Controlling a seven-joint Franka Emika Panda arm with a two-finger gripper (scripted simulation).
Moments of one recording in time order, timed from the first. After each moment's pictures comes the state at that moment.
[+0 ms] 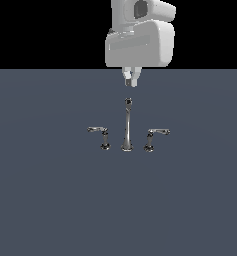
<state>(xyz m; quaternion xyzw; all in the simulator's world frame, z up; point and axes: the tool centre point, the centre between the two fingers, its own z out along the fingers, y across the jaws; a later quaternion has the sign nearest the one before) -0.046 -0.034 0.257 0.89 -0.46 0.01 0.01</state>
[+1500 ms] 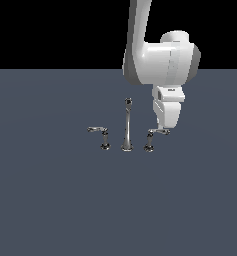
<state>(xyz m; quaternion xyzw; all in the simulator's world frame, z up) 0.043 -0.162 0.087 0.68 -0.73 0.00 0.00</state>
